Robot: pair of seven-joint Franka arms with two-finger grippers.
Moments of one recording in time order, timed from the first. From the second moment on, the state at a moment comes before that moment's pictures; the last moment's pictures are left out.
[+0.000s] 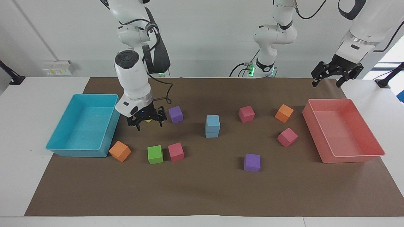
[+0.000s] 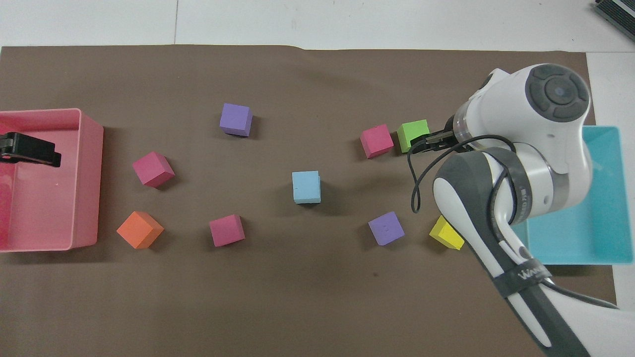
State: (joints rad) left arm -0.11 0.01 0.08 -1.51 -0.02 1.52 0.04; right arm 0.25 0.21 -0.05 -1.71 -0.02 2.01 0.03
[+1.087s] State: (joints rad) left arm -0.11 0.00 0.07 -1.51 -0.02 1.52 0.08; right arm 0.15 -0.07 -0.16 -1.59 -0.02 1.53 0.03
